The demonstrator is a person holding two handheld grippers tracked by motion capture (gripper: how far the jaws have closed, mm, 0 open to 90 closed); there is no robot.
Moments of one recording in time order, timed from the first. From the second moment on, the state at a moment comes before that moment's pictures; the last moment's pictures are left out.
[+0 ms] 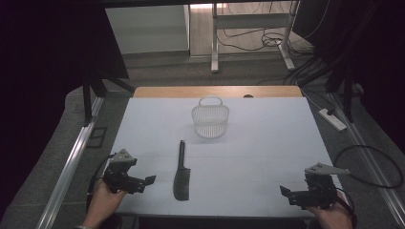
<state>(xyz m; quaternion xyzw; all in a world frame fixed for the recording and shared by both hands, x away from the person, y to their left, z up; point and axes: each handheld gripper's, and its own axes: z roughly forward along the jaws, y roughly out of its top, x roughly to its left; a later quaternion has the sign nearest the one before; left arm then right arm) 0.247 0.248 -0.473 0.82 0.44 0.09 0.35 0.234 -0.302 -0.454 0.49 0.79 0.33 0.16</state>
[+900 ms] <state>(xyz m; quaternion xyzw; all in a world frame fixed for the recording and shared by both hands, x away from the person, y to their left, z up) 0.290 0.220 -0.471 0.84 0.42 0.08 0.34 0.236 -0.302 -0.455 0.49 0.80 0.32 0.16</state>
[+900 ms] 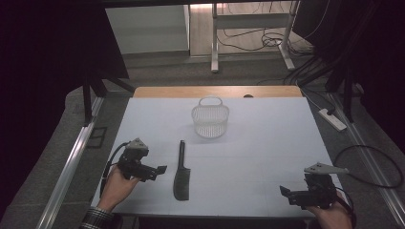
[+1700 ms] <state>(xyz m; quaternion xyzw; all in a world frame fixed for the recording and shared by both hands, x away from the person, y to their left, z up) 0.324 0.187 -0.469 0.85 0.39 0.07 0.34 0.236 -0.302 -0.456 0.49 0.79 0.32 0.16</state>
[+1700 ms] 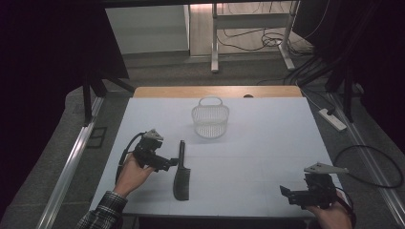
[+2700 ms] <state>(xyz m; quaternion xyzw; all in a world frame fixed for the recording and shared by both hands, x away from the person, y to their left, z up) 0.351 0.144 -0.469 0.87 0.36 0.06 0.32 0.237 -0.302 -0.456 0.49 0.79 0.32 0.15</state>
